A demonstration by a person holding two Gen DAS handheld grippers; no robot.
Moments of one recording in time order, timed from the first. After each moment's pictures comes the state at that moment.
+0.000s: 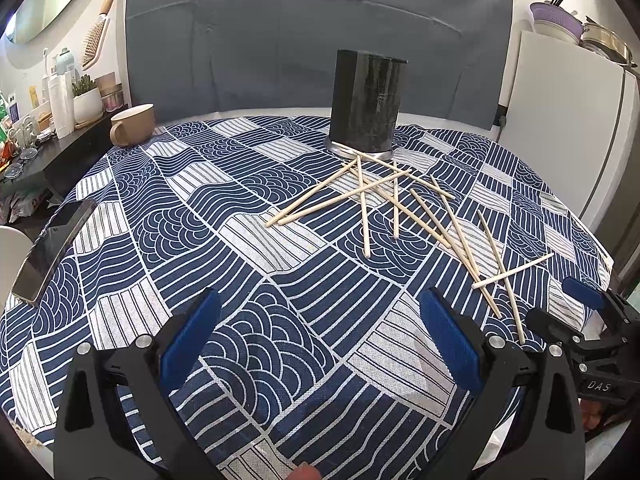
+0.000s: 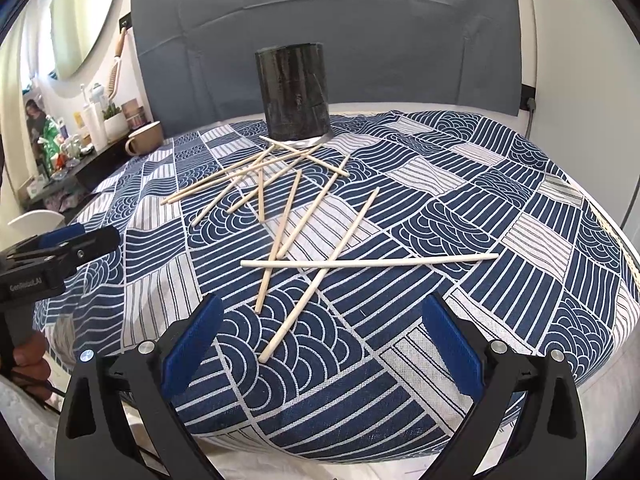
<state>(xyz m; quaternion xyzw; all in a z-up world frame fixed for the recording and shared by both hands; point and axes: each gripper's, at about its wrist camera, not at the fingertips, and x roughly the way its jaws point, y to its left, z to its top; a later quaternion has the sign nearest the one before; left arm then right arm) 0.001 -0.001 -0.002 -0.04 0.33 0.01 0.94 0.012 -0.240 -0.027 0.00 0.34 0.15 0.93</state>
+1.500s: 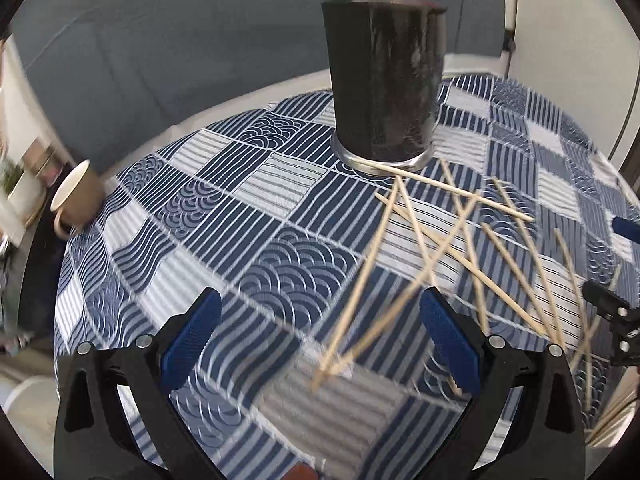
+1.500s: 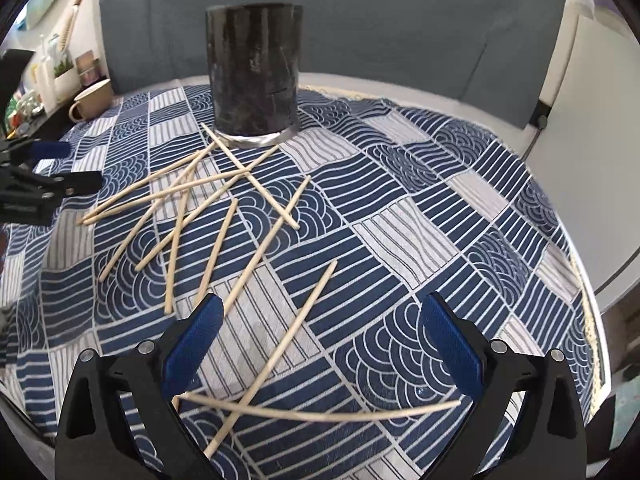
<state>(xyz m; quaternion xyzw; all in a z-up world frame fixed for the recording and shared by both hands) 0.181 0.018 0.016 0.09 0.44 -0.03 0.89 0.141 -0.226 -0.006 -0.10 0.42 0.11 0.89</state>
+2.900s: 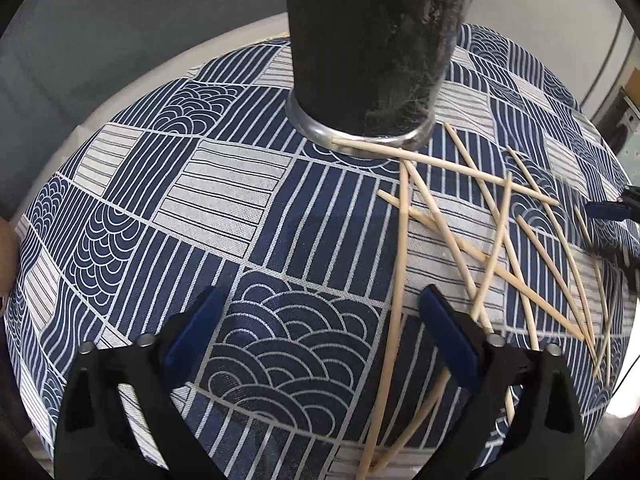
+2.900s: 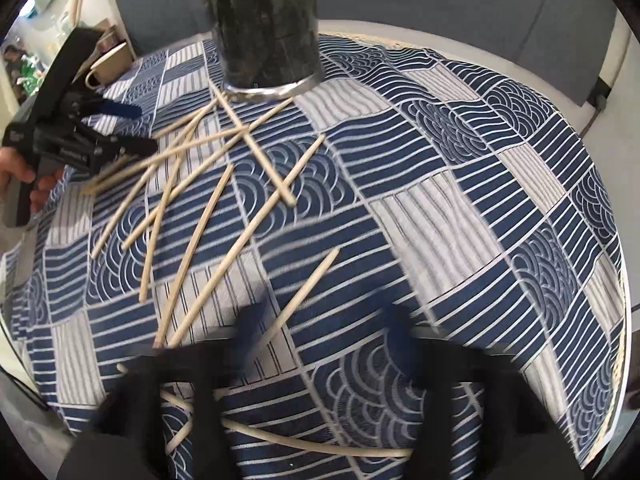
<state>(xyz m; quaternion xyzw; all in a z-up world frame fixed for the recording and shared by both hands) 0.269 0.028 -0.031 0.11 0.52 -0.16 0.83 0.189 -0.239 -0.025 -0.10 0.51 0.19 0.83</state>
